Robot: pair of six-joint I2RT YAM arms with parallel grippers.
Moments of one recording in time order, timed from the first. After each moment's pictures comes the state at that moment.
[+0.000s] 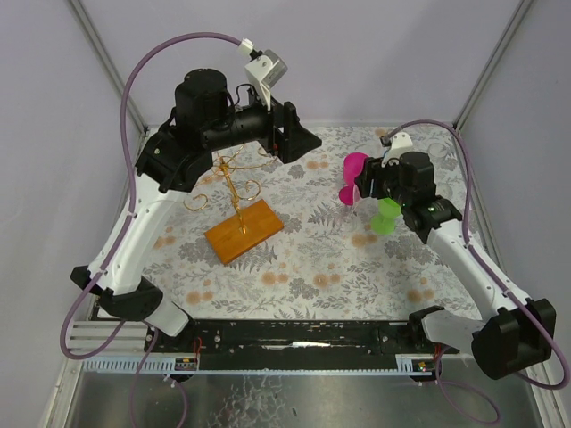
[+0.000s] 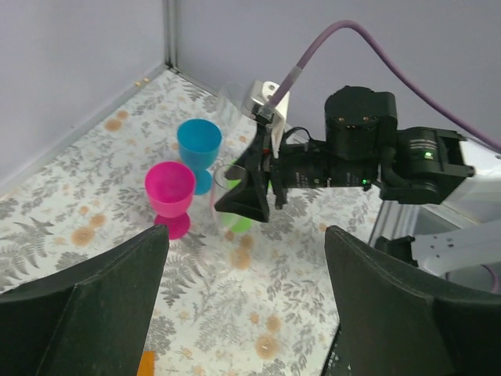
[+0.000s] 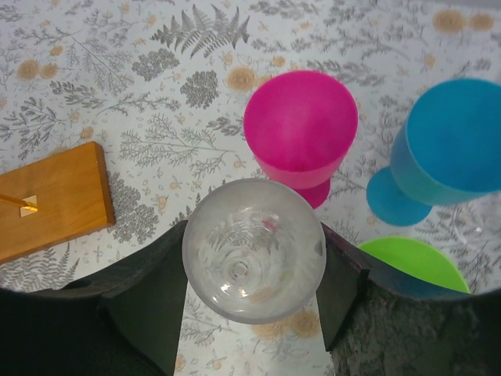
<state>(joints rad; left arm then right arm) -0.60 1.55 2.13 -0.71 0.47 -0.15 0.32 1.17 0.99 -0.25 -0.05 0.14</state>
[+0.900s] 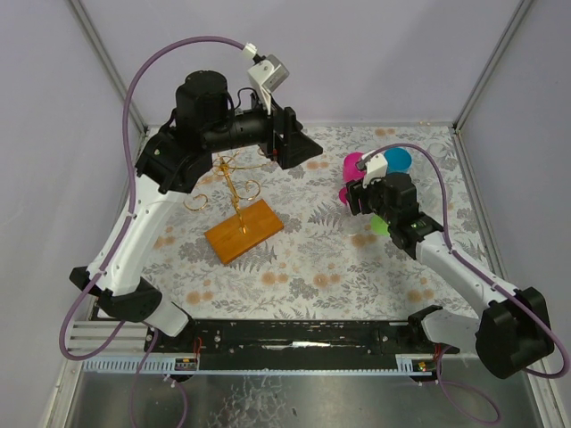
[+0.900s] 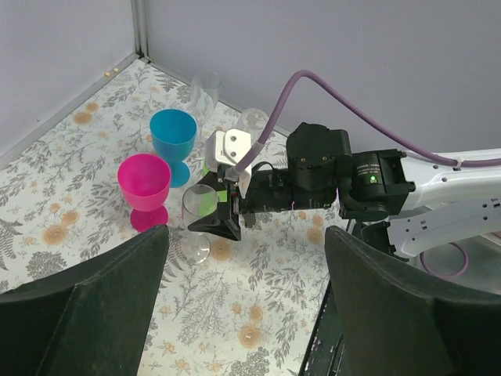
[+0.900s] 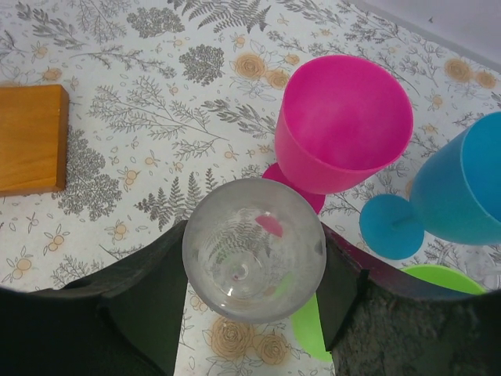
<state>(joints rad) -0.60 1.54 2.11 -0.72 0.55 -0.17 0.42 1.17 0.76 0.04 -0.02 -0.11</state>
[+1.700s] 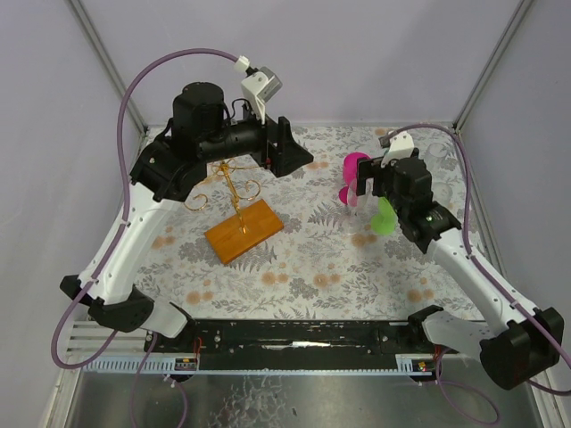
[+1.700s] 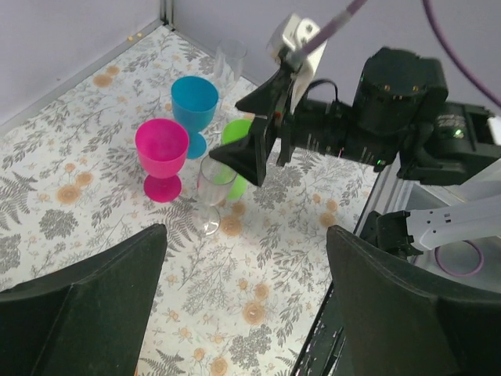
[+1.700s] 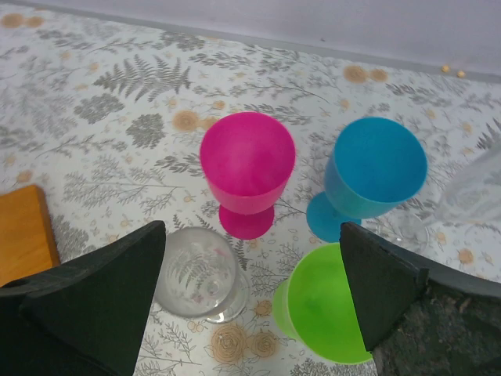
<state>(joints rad) -0.59 1.47 2.00 -0.74 0.49 -0.16 0.42 1.08 0.91 -0.10 0.19 0.02</state>
